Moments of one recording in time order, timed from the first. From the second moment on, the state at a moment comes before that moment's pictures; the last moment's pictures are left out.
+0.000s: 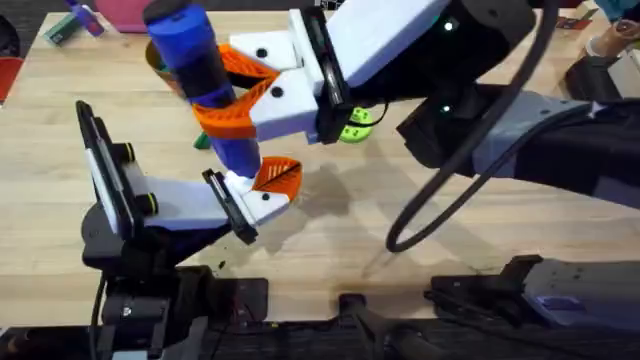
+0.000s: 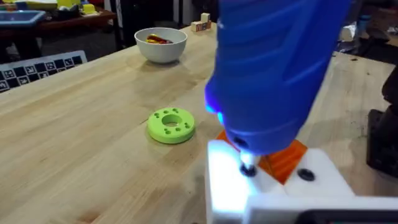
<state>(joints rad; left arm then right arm) 0.03 0.01 0.01 -0.10 1.01 0.02 0.75 1.50 0.89 0.96 -1.03 0.17</state>
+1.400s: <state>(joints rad) 0.03 0.01 0.01 -0.10 1.01 0.02 0.19 1.47 1.34 -0.60 -0.47 -0.85</state>
